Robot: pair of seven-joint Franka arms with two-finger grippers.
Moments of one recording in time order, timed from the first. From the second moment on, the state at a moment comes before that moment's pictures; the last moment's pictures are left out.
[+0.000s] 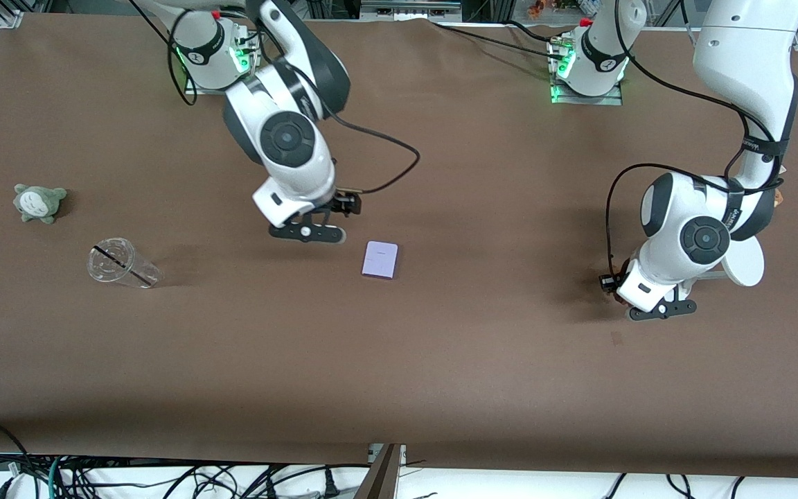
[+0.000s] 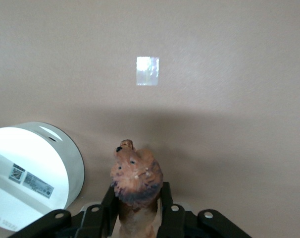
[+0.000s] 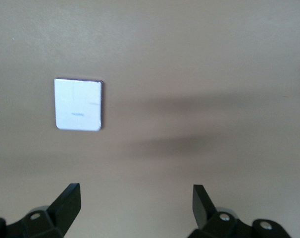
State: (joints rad) left arm -0.04 0.51 -0.03 -1.88 0.12 2.34 -0.30; right arm 0.56 0.49 0.08 -1.55 -0.01 1.91 0.72
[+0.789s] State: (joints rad) left arm -0.04 0.51 -0.03 -2.00 0.12 2.47 -0.29; right arm 0.61 0.72 0.08 -1.41 -0.01 2.13 0.77
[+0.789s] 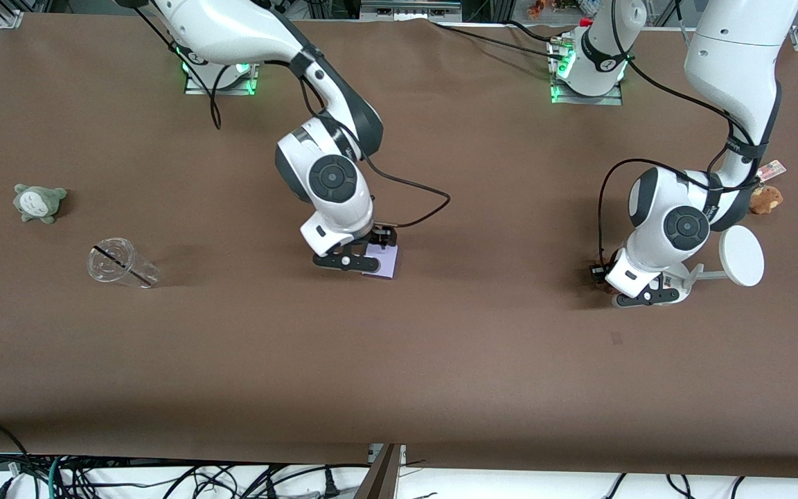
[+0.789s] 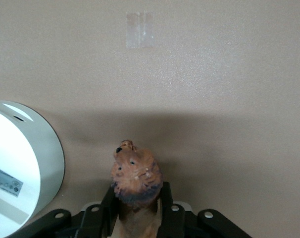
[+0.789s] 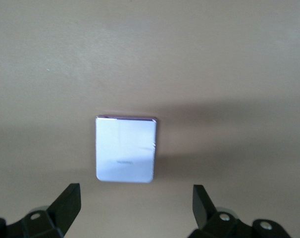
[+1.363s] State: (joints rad) left arm -0.04 0.47 -0.03 -1.99 0.12 2.42 -0.29; right arm 0.63 0.81 0.08 -1.40 -0.01 2.23 0.77
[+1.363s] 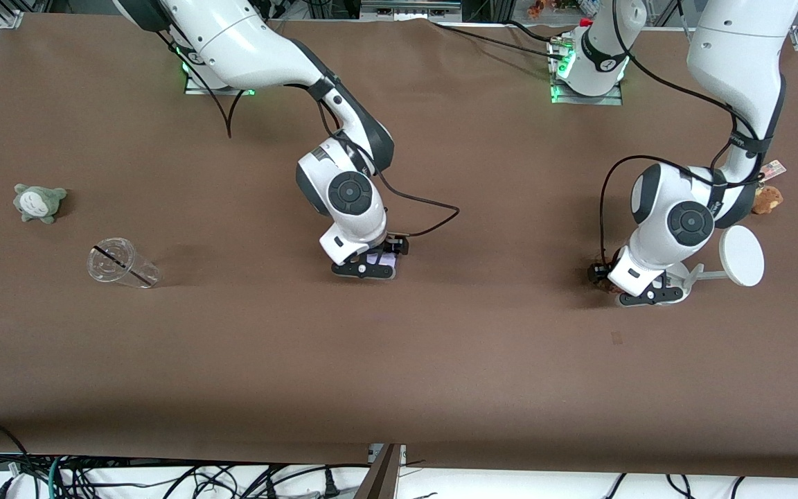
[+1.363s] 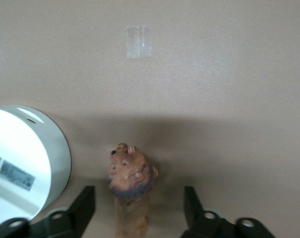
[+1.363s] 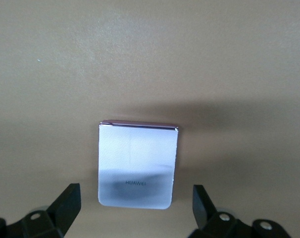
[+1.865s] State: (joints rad) left arm -0.05 0.36 -0.10 -1.75 0.11 1.98 -0.34; right arm 0.63 0.86 0.08 -1.40 -0.01 2.30 0.77
